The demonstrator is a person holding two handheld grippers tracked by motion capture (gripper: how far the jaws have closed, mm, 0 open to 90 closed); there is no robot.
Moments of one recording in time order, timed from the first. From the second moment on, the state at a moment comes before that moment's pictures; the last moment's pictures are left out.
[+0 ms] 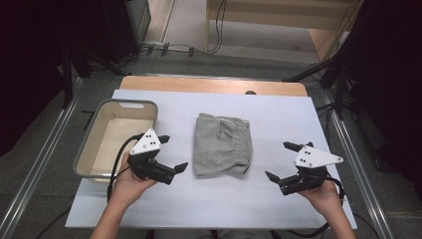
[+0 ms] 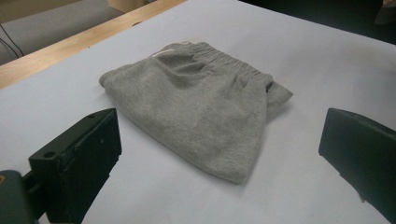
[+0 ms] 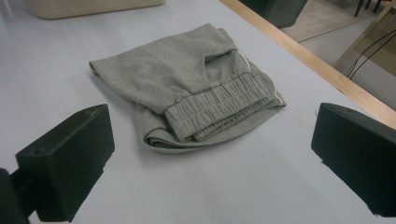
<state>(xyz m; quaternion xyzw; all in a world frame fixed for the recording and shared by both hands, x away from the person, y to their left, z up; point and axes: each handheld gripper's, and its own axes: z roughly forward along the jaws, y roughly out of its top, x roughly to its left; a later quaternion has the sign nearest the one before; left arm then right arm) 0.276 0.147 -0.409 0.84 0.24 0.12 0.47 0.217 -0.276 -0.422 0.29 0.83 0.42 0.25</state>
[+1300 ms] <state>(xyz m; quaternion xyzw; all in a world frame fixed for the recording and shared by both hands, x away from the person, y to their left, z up) 0.273 0.150 -0.410 0.84 0.25 0.12 0.47 0.227 -0.249 -0.441 0.25 0.86 0.37 0.26</state>
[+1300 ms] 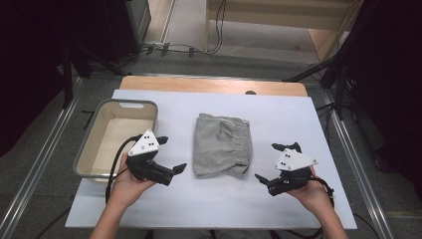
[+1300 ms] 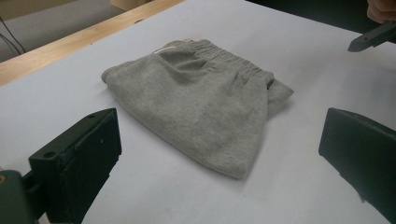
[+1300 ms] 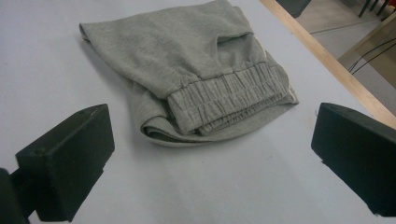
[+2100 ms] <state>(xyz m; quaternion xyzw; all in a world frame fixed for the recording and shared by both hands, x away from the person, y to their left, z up) 0.273 0.148 -0.412 0.84 0.25 0.12 0.47 0.236 -0.225 -0.465 0.21 0.88 0.33 0.27</state>
